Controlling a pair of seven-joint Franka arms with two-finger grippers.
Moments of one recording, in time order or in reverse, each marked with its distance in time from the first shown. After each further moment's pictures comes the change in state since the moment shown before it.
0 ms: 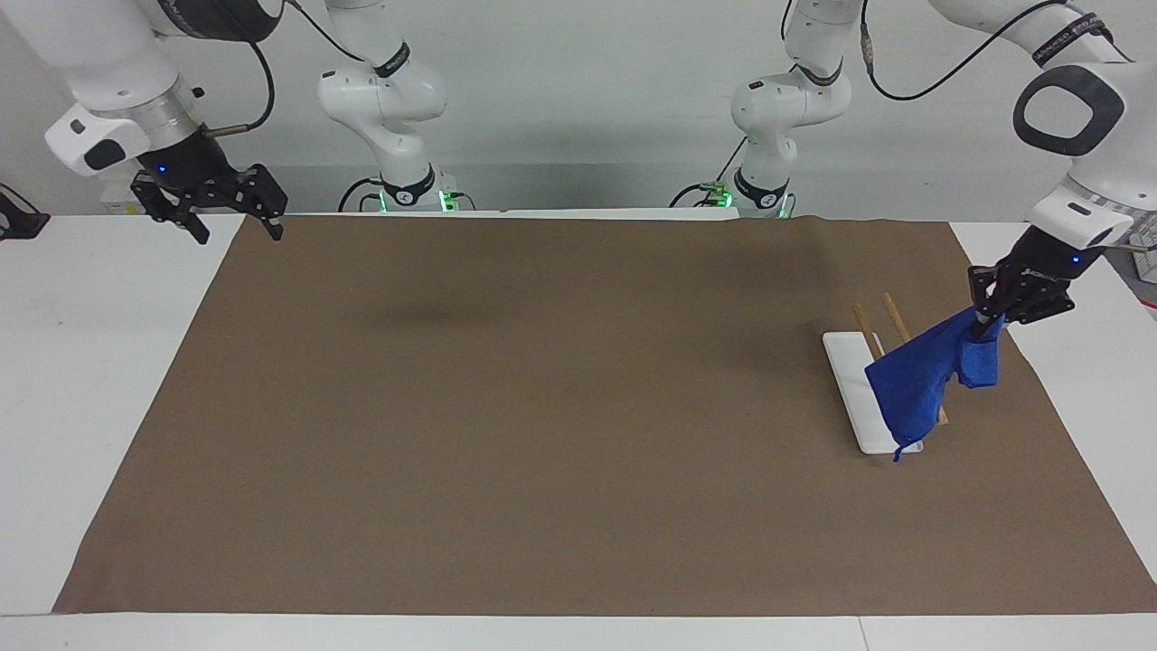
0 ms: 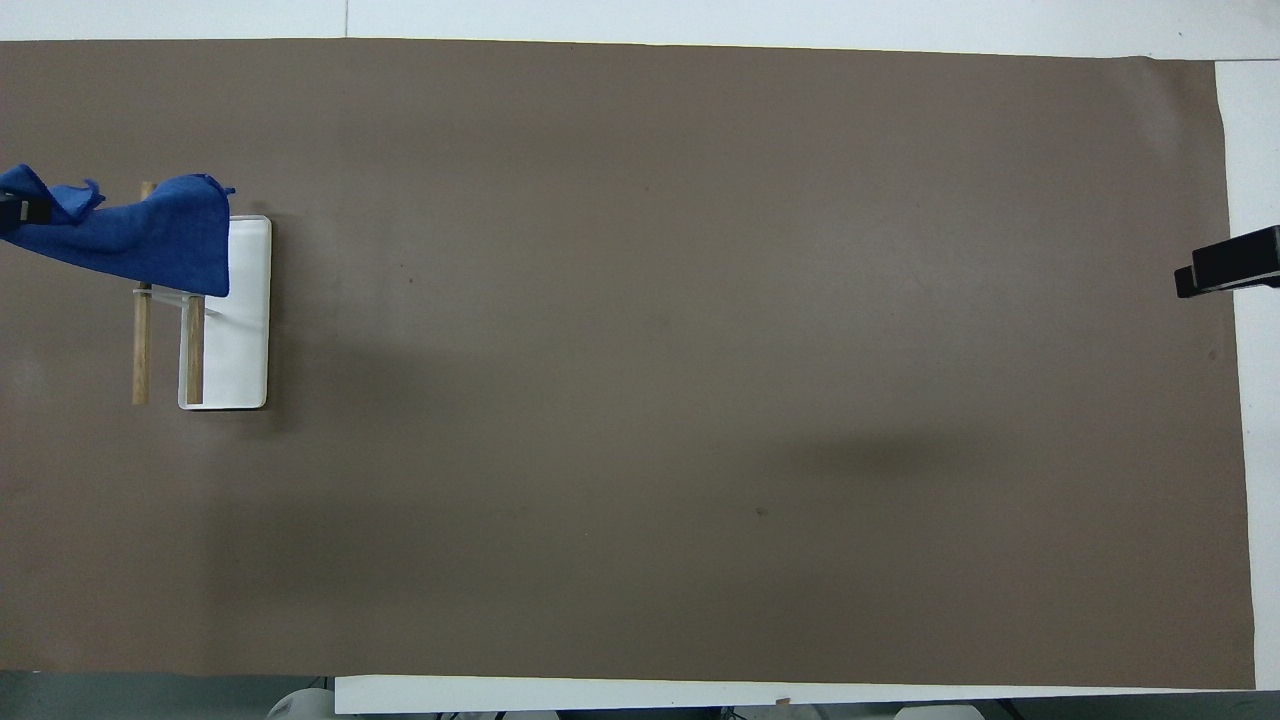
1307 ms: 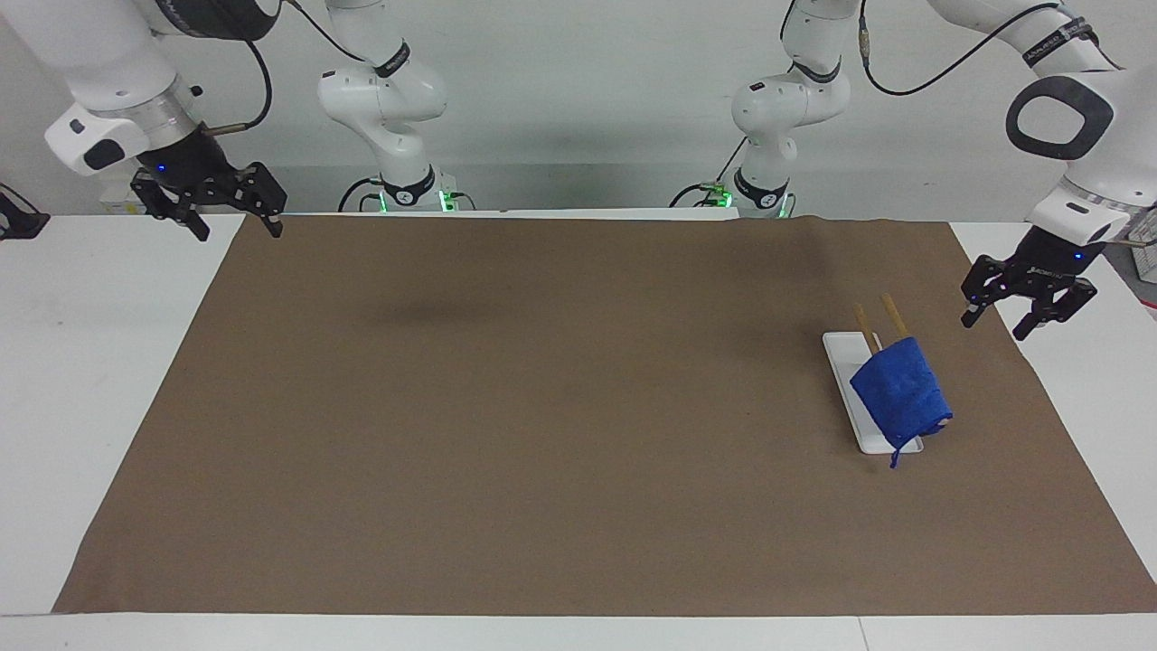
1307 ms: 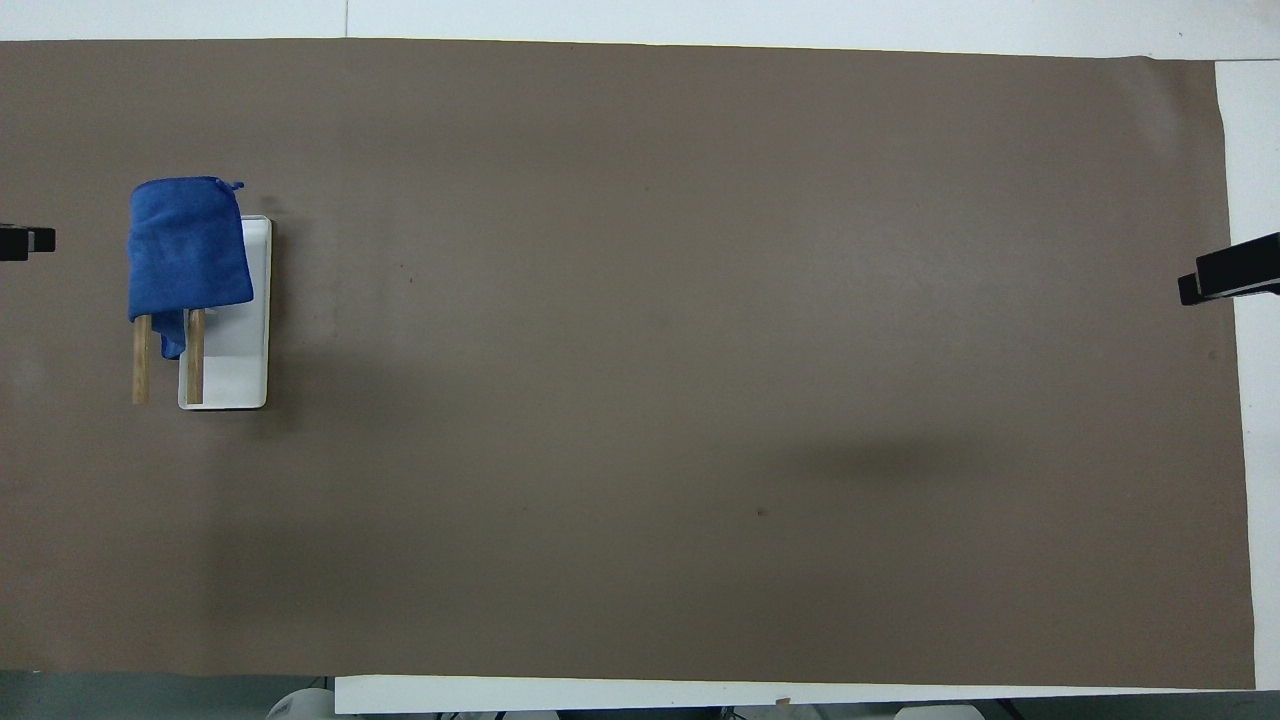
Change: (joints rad) left arm 0.051 -0.051 -0.005 -0.107 0.001 0.085 -0.078; right arm -0.004 -0.003 -0.002 0.000 0.000 -0.019 0.000
